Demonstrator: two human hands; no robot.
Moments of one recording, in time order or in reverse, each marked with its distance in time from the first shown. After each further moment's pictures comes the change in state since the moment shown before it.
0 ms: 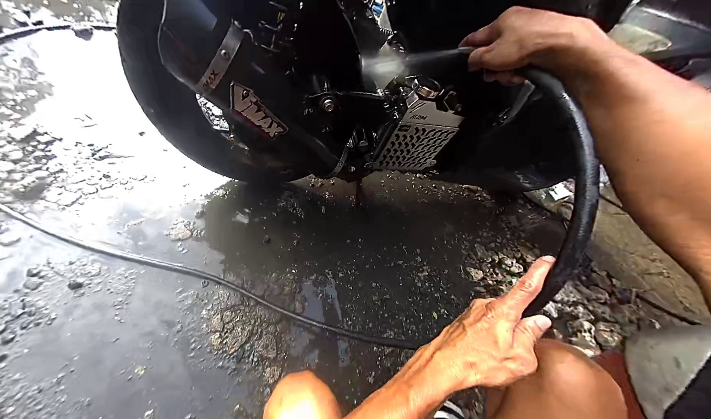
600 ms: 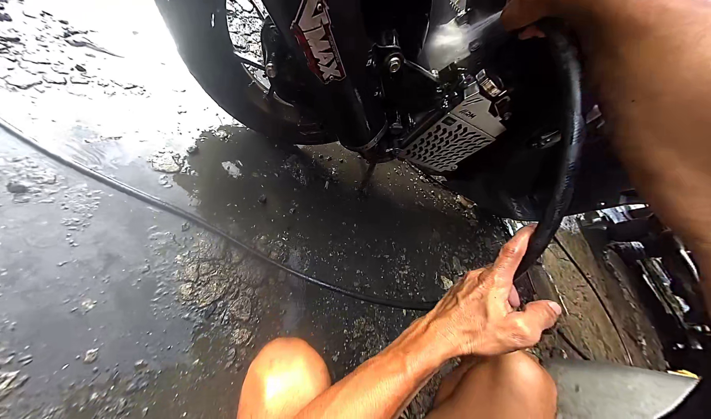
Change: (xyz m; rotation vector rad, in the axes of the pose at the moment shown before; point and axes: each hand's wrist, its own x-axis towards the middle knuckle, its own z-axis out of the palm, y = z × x) left_hand -0.002 -0.006 -0.030 -0.173 0.232 0.033; right_hand -0.002 -0.124 0.031 -0.408 0.116 0.151
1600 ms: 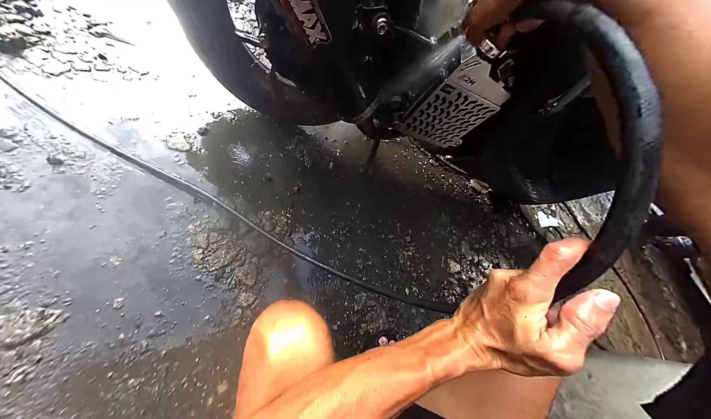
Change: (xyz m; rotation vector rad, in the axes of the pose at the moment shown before) left_hand -0.019 0.003 0.078 0.054 0.393 0.474; right_hand -0.020 -0.001 0.007 0.074 -0.262 0.048
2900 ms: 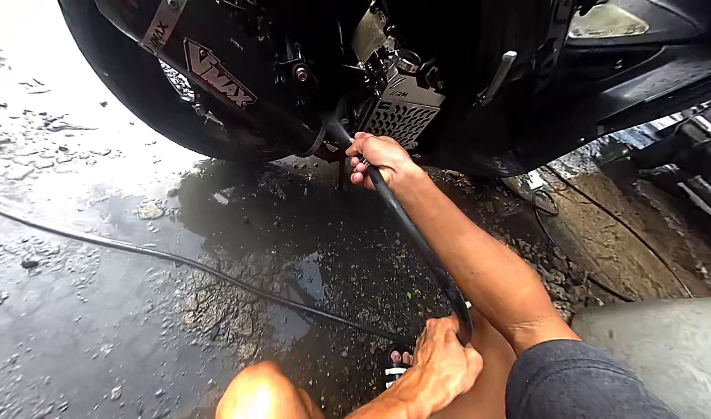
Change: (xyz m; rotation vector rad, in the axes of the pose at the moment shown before) left_hand -0.061 -0.037 -0.004 0.388 -0.570 -1.062; right_hand -0.054 0.020 0.150 1.649 -0.360 0.215
